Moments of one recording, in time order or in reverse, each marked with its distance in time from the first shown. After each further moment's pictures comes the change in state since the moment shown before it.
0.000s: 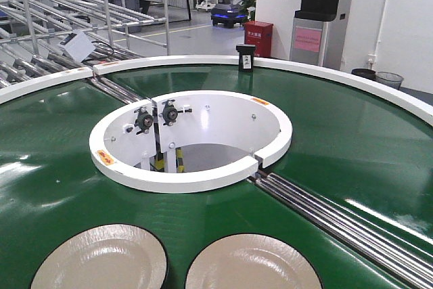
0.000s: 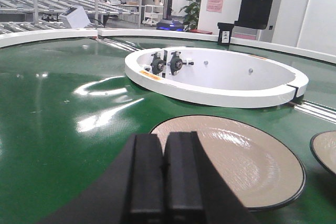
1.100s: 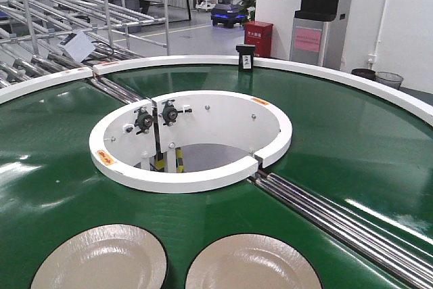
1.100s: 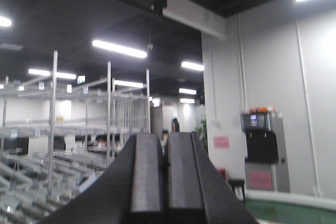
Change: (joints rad) left arm 0.000 0.326 -0.616 0.000 -0.169 0.125; right arm 0.000 0.366 -0.583 0.231 -0.308 0.093
